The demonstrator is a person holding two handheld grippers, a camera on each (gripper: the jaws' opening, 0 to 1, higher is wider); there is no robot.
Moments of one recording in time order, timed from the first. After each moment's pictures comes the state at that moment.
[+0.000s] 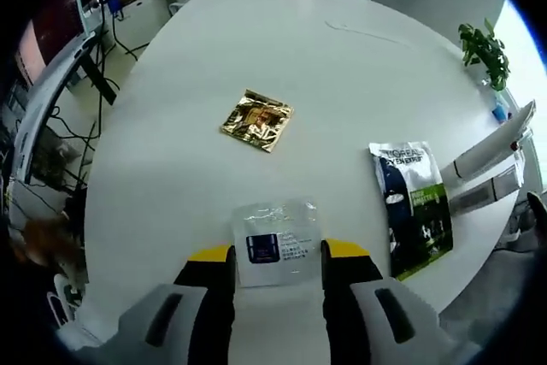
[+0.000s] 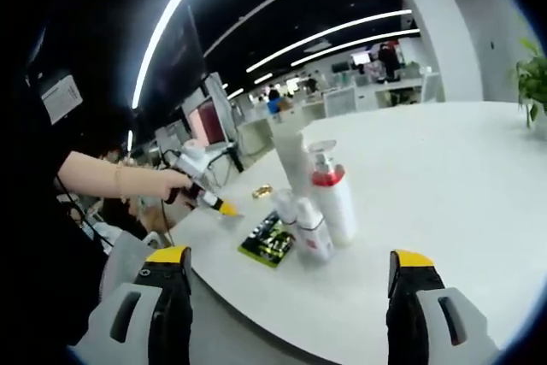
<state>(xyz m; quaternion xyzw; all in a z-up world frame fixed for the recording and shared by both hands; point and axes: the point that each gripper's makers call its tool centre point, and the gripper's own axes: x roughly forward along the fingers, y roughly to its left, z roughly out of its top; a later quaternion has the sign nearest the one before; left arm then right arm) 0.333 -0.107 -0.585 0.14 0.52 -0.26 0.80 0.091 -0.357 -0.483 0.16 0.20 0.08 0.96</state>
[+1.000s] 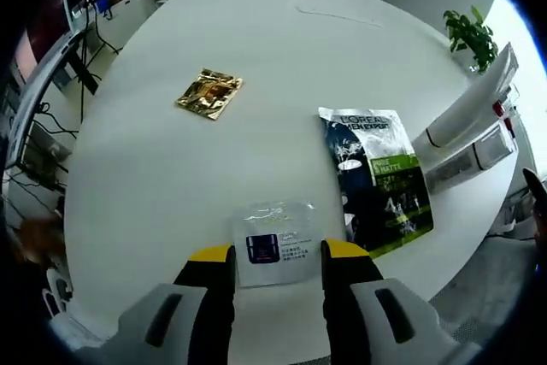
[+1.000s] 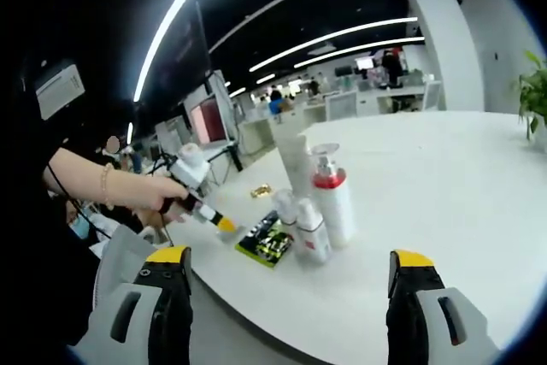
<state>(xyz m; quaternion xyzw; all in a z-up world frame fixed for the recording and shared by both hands) 0.279 -0.131 -0.594 0.14 0.53 -0.27 0.79 0.089 -0.355 -0.479 0.14 0.20 0.08 0.97</state>
